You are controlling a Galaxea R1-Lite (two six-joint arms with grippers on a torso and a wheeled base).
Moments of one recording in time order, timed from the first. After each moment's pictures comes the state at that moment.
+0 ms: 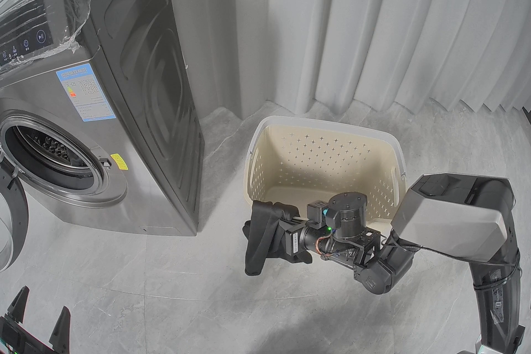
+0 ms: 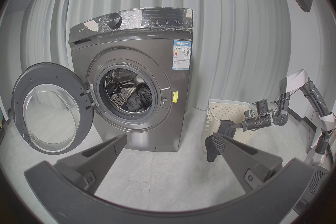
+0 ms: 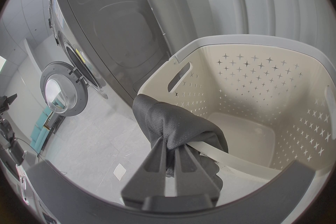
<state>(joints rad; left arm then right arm) 0.00 0.02 -0.02 0.00 0.00 -0.03 0.63 2.42 -0.95 -1.17 0.03 0.15</state>
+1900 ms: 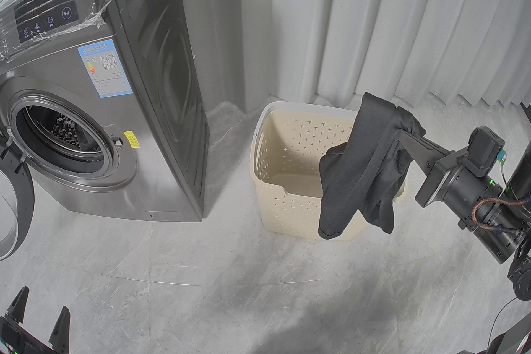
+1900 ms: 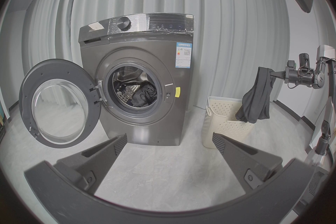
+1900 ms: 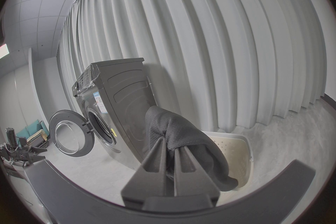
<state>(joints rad) 0.00 0.02 -0.02 0.00 0.00 -0.04 0.66 1.46 -0.43 -1.20 -0.19 0.08</state>
